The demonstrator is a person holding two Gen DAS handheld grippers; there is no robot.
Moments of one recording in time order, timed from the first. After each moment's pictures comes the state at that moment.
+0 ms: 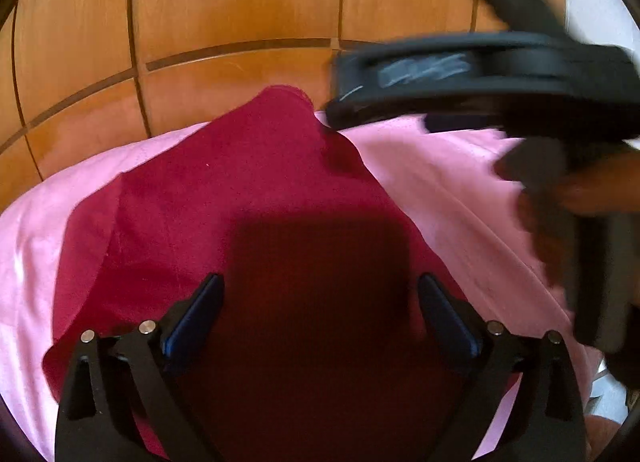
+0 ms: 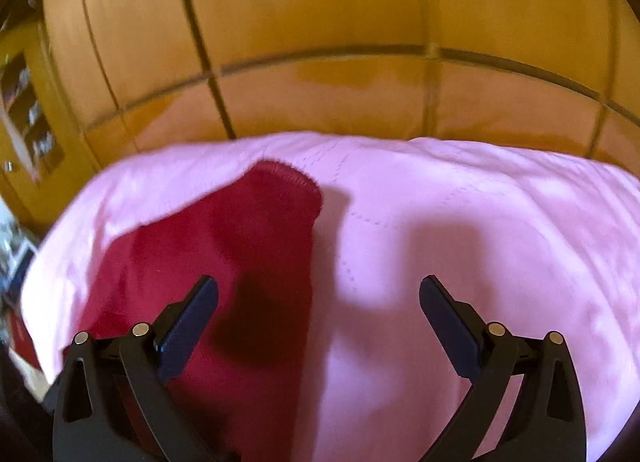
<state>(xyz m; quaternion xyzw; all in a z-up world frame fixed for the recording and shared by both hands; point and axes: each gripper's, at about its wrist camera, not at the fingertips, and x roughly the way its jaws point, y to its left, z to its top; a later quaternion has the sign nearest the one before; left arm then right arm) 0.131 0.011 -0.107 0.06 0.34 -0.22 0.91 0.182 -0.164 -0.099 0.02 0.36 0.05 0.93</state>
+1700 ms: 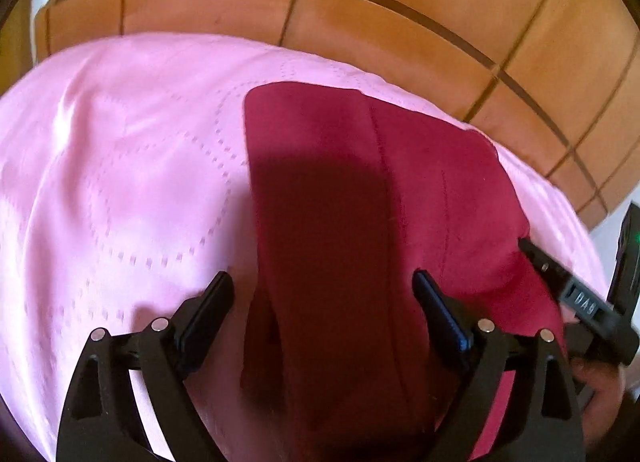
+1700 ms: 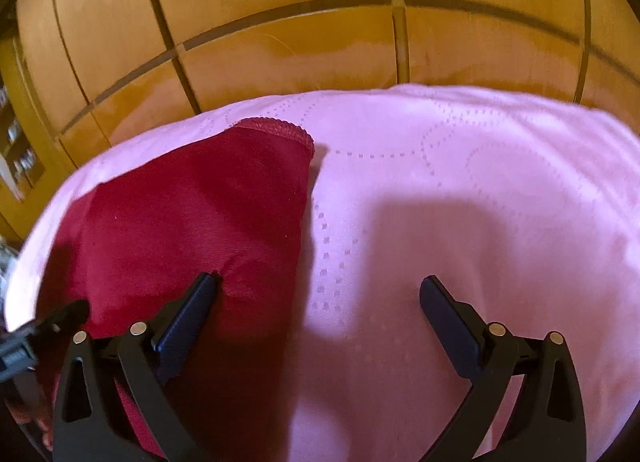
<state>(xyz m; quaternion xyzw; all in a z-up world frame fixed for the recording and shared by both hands) 0.191 0.130 -0.142 -0.12 0.45 -0.10 0.88 0.173 -0.182 -0.155 0.08 0.36 0.02 0.93</state>
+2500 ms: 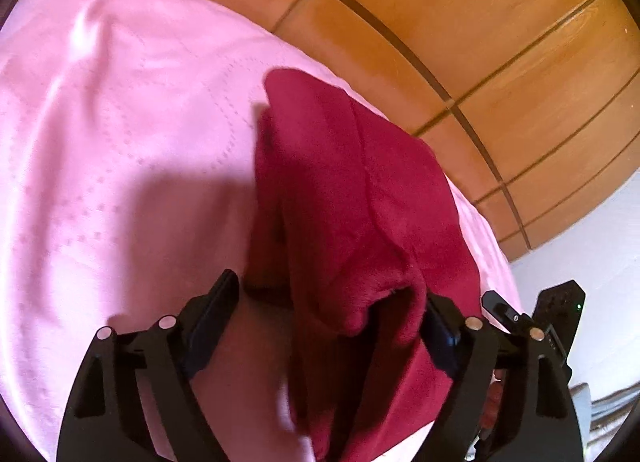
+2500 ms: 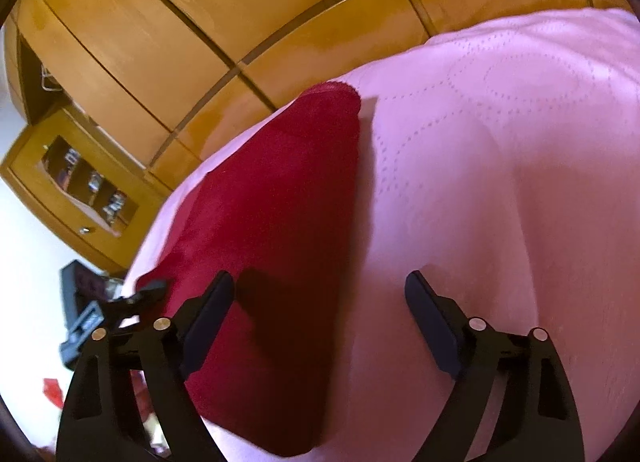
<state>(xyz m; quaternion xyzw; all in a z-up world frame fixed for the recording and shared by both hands) 0.137 0.174 -0.147 -0.27 0.44 -0.20 0.83 0.100 -0.201 -0.161 0.24 0.36 0.17 0.88</state>
